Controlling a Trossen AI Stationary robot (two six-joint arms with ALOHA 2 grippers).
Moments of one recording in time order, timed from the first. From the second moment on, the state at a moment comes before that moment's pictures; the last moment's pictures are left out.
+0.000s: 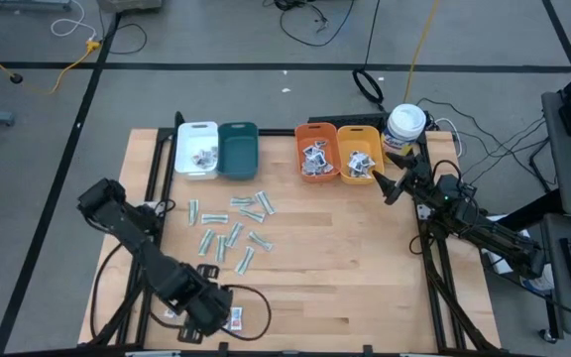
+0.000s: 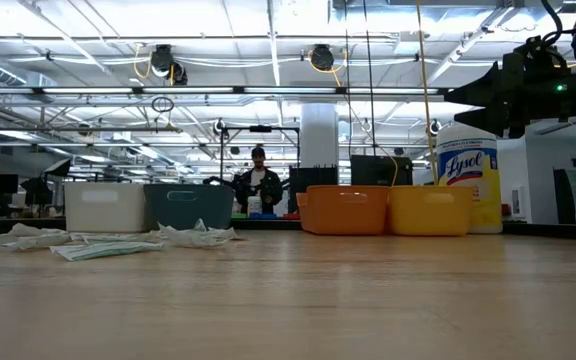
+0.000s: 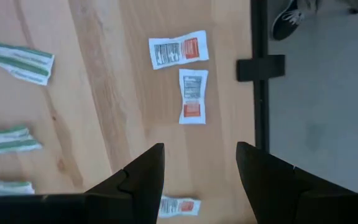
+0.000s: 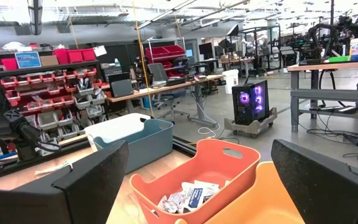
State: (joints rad) left arm -0.74 1.71 1.47 -1.14 0.13 -0.64; right arm -0.54 0.02 0.02 0.13 0.08 0.14
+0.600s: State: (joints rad) left arm -0.76 1.97 1.47 -0.97 0.15 -0.58; right arm -0.54 0.02 0.02 0.13 0.08 0.14
